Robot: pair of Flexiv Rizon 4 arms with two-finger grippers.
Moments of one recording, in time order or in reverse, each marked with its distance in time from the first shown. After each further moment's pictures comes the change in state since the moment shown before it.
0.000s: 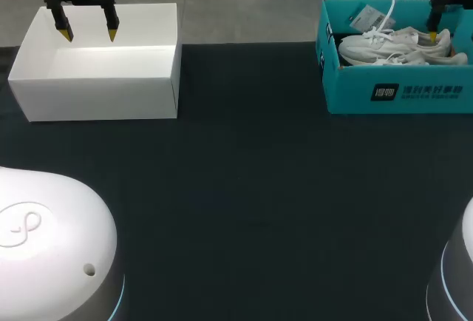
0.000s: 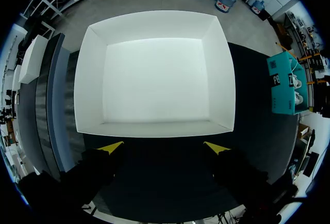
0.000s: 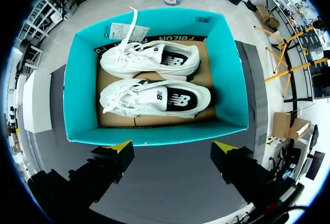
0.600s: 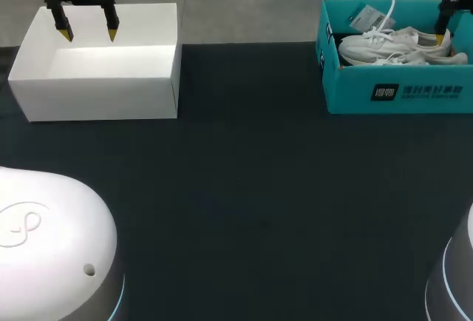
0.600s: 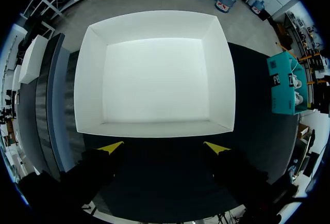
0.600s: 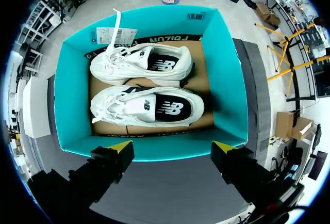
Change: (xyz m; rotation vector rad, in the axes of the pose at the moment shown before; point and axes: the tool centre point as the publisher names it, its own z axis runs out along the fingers) left arm 0.000 0.000 0.000 0.000 0.000 0.000; right arm -0.018 0.018 0.022 0.001 0.025 0.017
